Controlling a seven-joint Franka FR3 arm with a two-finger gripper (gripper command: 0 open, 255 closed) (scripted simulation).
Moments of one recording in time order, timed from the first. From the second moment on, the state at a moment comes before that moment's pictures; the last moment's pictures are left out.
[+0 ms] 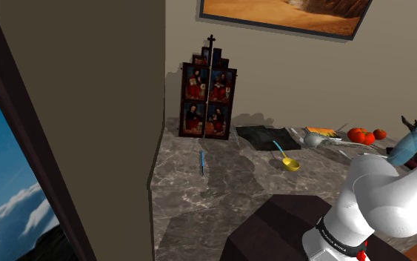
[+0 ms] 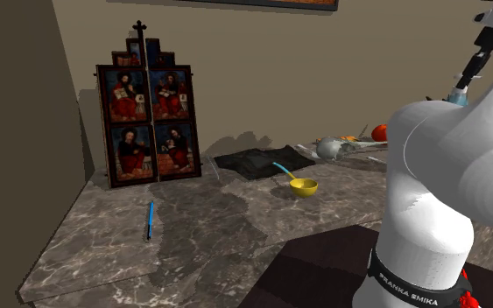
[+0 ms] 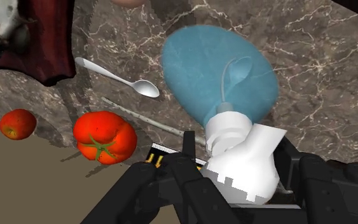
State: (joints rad) arm 0.39 -0.71 -1.74 -1.47 -0.46 1.77 -1.18
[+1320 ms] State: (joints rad) arm 0.36 -0.76 -1.80 -1.66 -0.53 1.97 -1.16
